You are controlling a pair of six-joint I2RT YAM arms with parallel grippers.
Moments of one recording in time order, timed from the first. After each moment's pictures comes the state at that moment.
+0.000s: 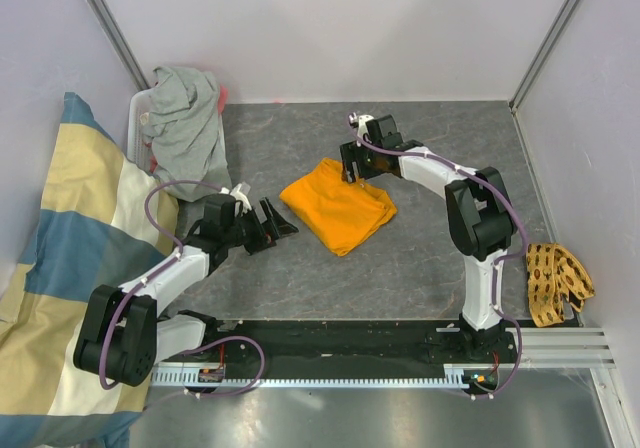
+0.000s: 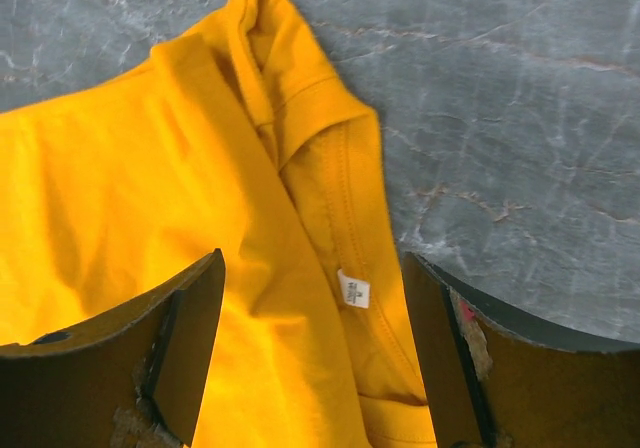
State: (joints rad) left arm -0.27 1.18 0.46 0.03 0.45 -0.75; right arm 0.42 2.06 1.51 -0.27 -0.18 0.10
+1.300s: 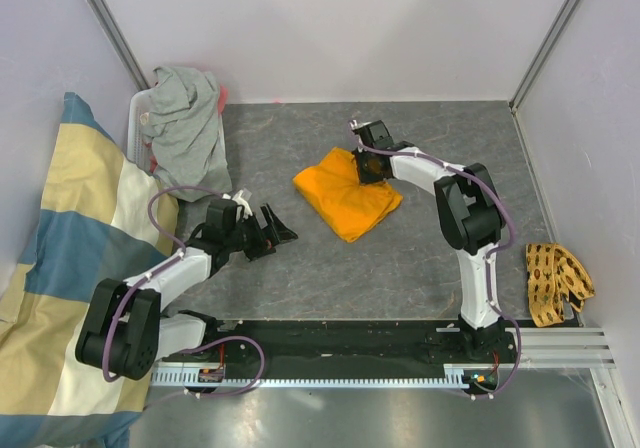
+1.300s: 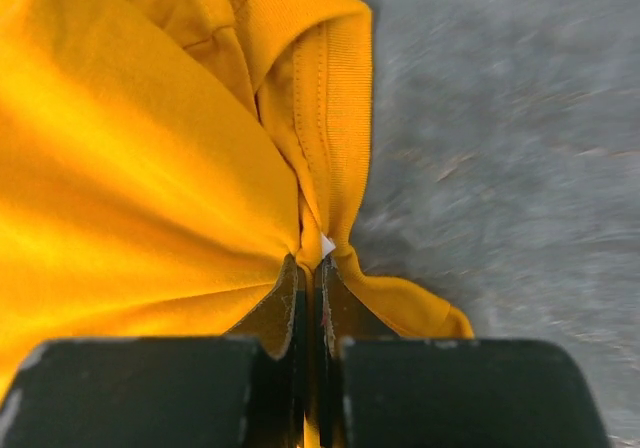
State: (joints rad) left arm -0.26 1.20 0.42 0.06 0.45 -0.75; right arm 0.44 2.13 1.53 -0.36 0.01 0.16
